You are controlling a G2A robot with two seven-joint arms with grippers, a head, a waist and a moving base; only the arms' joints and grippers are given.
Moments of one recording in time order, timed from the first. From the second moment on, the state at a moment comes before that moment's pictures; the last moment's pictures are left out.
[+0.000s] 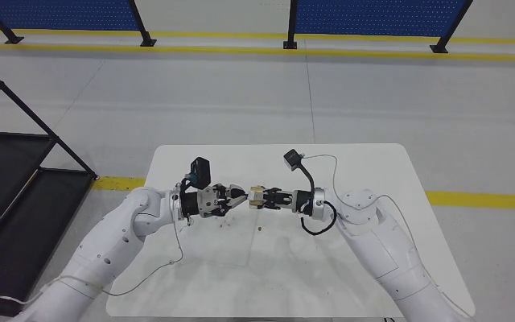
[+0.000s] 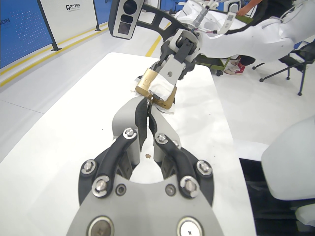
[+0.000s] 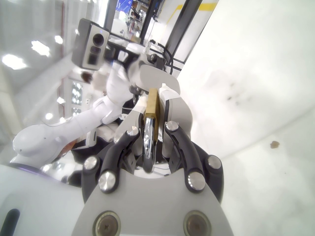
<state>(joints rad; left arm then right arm) 1.26 -0.84 -1.11 -1.54 0.86 -0.96 0.04 -1.04 -1.30 0.94 -1.41 0.18 -0.23 0.96</state>
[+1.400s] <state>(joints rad) 1.34 -0.87 -1.18 -1.59 1.08 -0.89 0.17 -1.04 -1.30 0.94 -1.41 0.18 -0.23 0.96</state>
